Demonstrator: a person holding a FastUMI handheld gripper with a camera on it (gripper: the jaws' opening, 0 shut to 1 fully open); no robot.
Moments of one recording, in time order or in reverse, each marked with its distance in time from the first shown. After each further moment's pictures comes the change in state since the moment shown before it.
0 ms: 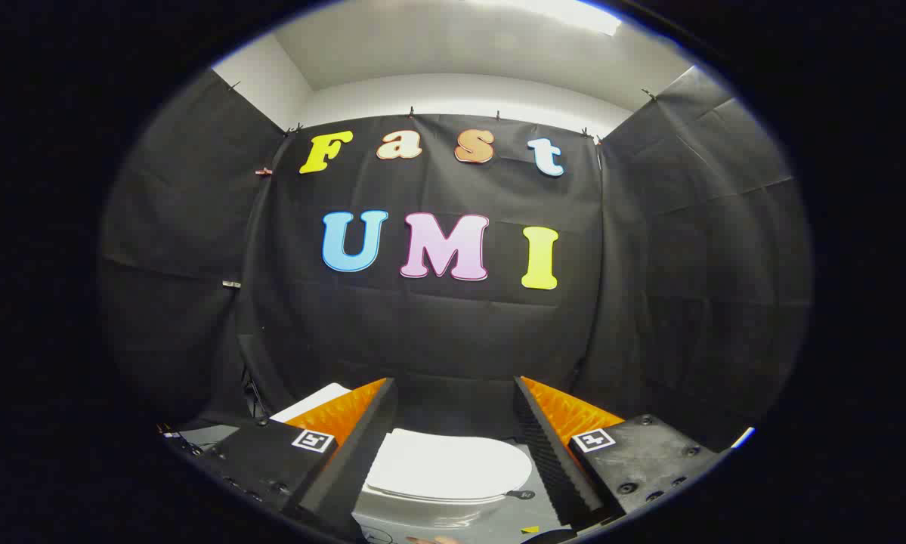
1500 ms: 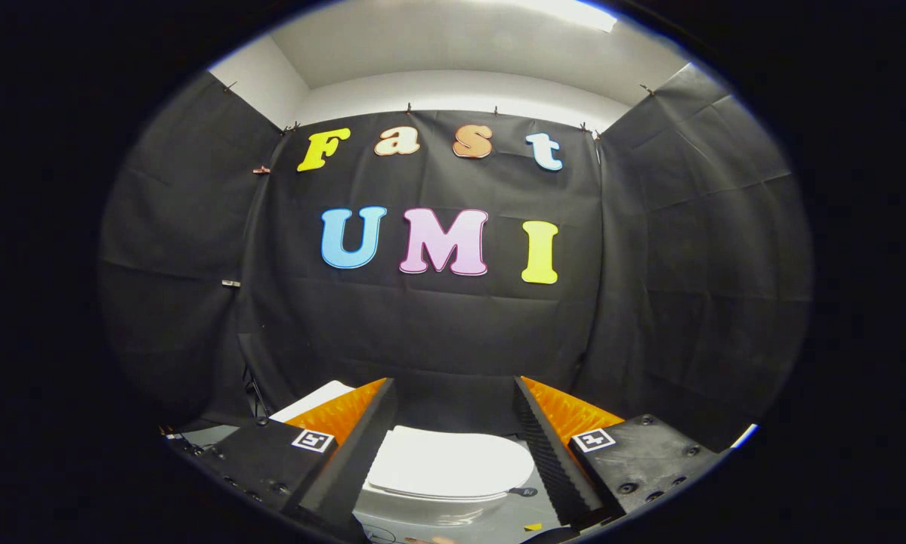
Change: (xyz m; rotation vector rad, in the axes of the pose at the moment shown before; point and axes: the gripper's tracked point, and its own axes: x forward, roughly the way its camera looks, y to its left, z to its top) arm 0.004 -0.005 -0.009 0.023 0.022 -0.002
